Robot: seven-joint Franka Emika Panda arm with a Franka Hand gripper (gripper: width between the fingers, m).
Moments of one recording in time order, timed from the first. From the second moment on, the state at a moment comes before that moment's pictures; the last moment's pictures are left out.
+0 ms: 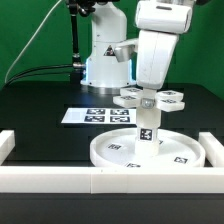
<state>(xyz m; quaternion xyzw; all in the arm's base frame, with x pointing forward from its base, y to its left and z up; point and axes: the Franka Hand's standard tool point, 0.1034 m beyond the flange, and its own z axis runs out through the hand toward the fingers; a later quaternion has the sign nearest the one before) 0.556 0.035 0.094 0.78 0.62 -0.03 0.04</state>
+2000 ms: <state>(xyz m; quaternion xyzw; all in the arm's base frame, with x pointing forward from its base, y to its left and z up) 0.549 0.033 0.093 0.95 -0.30 0.00 -0.01</state>
